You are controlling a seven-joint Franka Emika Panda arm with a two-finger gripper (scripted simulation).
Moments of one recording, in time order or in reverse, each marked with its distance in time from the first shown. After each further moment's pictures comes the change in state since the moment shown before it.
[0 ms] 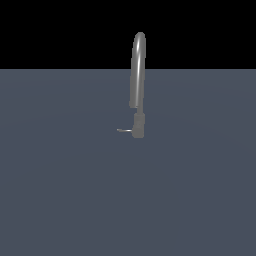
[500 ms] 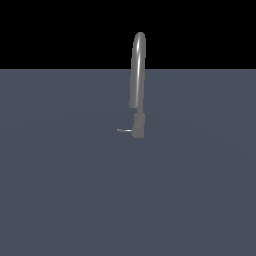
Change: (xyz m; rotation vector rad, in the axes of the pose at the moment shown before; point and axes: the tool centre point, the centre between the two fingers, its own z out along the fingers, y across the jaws) arm 0.014 0.020 -0.035 -0.428 0.106 0.049
